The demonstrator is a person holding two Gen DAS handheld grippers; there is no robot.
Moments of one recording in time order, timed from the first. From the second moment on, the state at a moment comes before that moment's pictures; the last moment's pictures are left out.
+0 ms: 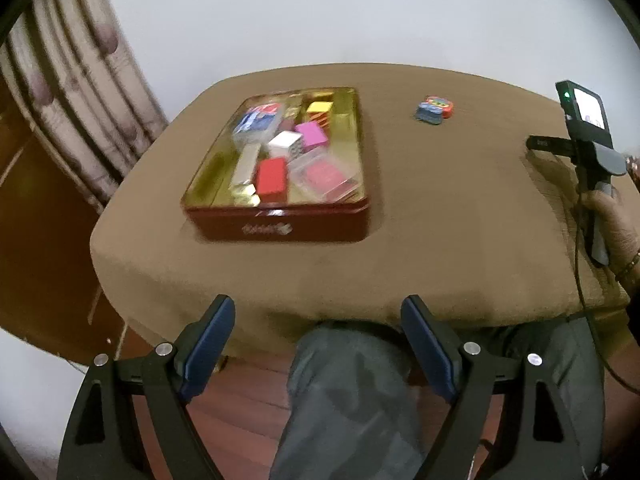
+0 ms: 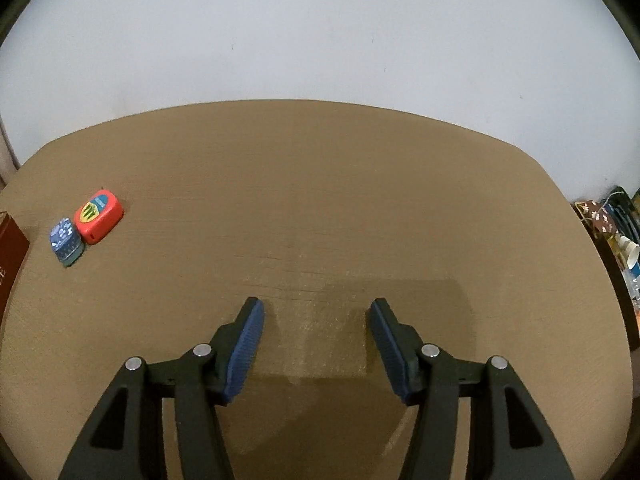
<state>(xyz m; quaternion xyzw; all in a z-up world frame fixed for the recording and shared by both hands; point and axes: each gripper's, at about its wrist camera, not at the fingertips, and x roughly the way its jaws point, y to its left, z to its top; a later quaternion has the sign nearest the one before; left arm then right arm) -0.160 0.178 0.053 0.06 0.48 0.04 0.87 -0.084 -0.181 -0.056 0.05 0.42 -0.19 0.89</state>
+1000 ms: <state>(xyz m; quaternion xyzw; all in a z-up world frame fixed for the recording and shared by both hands) 0.074 0.069 0.019 0.03 0.50 -0.05 0.87 -0.119 -0.243 -0.057 0.13 0.39 -0.11 0.90</state>
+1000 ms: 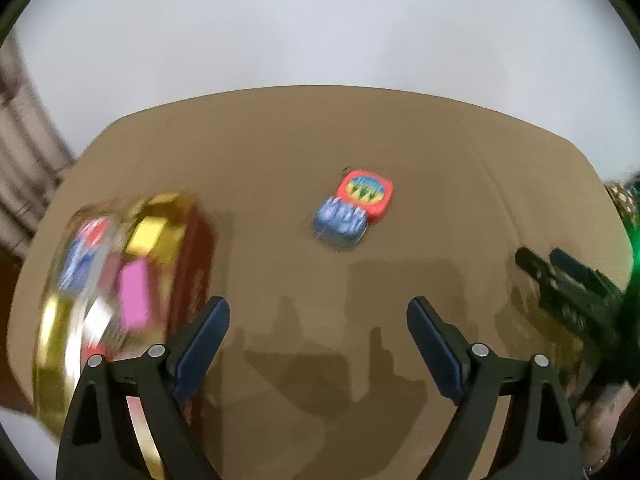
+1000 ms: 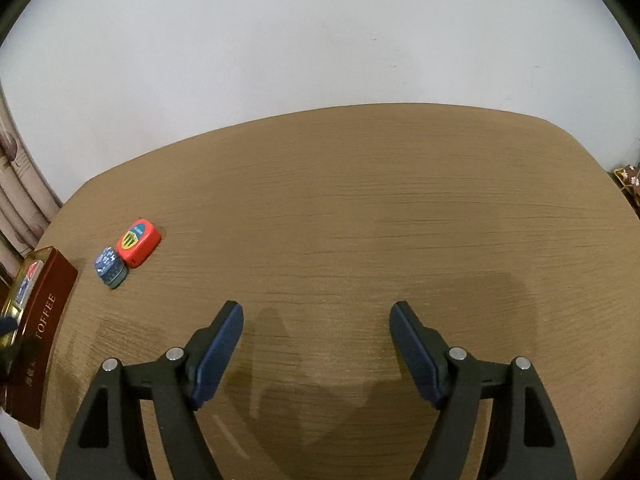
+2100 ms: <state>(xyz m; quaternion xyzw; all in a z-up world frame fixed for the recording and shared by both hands) 0.153 0.036 -0.023 0.10 0.53 -0.17 0.82 -0.134 -0.266 -0.044 0.15 0.39 -0.10 0.90</state>
